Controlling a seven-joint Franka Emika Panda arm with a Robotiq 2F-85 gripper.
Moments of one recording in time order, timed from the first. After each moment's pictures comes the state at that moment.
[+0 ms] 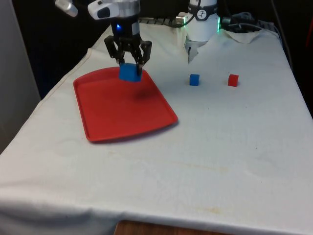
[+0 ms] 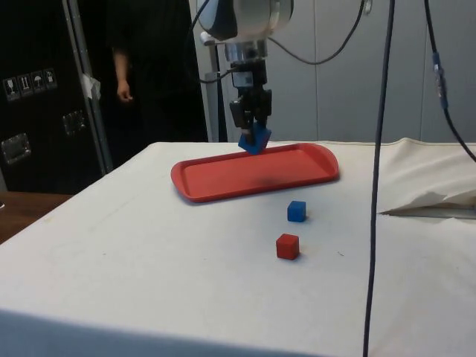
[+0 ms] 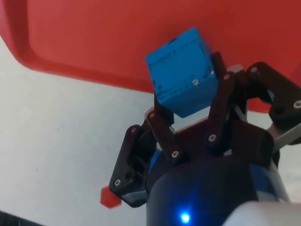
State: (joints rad) arm 0.61 0.52 -1.00 -2.14 0.61 2.31 -0.53
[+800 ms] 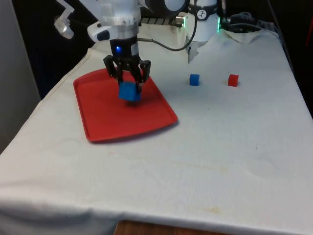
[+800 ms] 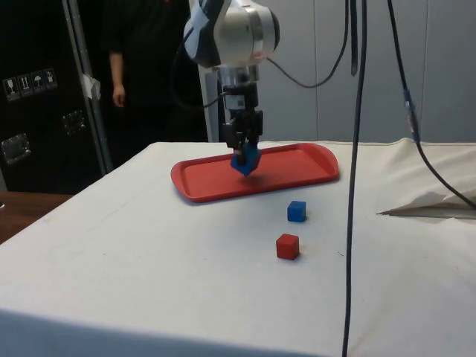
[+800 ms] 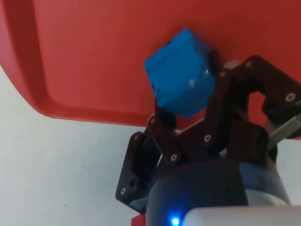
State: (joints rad) arm 0.57 0.73 -0.96 -2.04 0.83 2.29 -0.67
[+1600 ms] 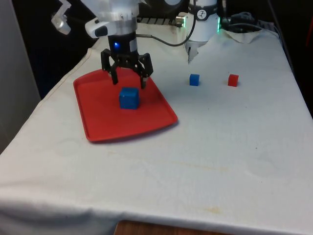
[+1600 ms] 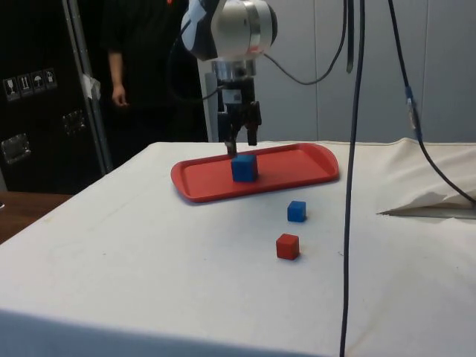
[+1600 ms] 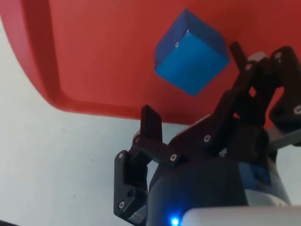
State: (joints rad) arm 0.57 0.71 -0.97 -2.02 0.83 2.26 -0.68
